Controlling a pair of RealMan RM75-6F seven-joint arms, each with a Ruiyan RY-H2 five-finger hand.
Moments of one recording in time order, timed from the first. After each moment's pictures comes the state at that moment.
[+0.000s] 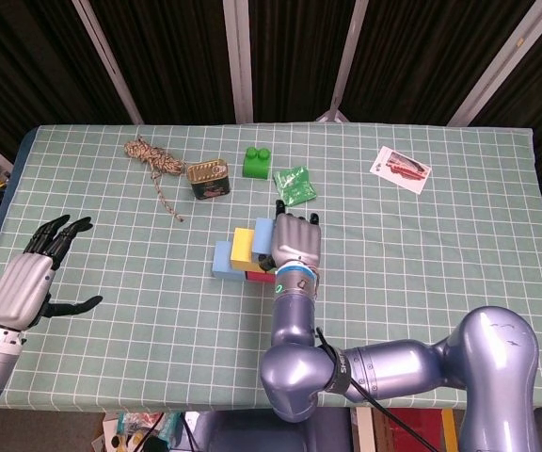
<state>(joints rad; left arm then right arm) -0.31 -0.92 -0.14 -2.07 1.41 1.33 0.00 1.39 -1.66 0.87 -1.81 0.34 1.71 -1.03</state>
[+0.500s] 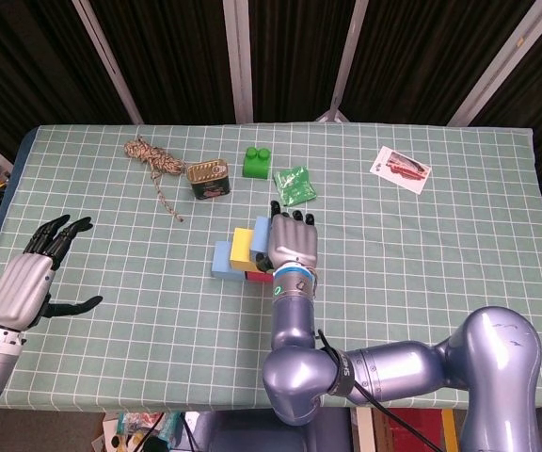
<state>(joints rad) -0.31 -0.92 -0.14 -2.08 1.42 1.33 0.00 1.38 -1.65 0.88 -1.84 0.32 1.70 -1.03</state>
